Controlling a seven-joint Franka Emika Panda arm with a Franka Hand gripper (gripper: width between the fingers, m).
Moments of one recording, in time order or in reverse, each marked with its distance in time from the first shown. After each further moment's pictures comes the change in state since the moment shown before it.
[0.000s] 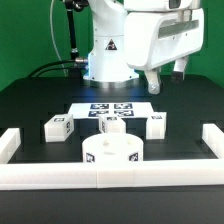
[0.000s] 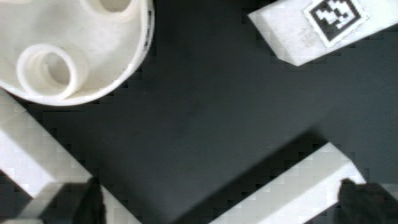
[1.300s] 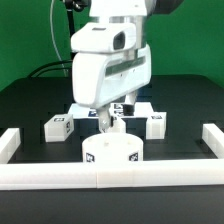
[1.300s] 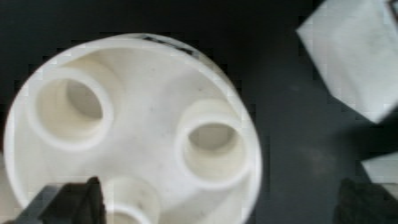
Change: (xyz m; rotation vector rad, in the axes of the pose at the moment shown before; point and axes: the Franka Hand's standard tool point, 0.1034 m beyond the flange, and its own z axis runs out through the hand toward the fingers) arm -0.064 0.052 0.063 -0.067 0.037 -0.109
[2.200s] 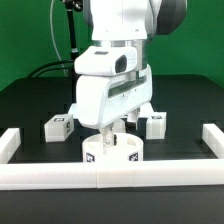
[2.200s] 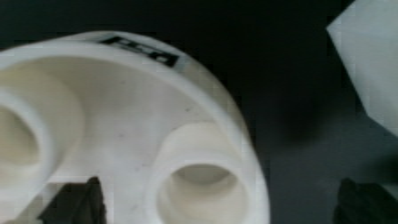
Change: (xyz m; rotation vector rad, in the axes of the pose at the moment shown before) arm 0.002 -0.010 0.030 0.003 0.009 -0.001
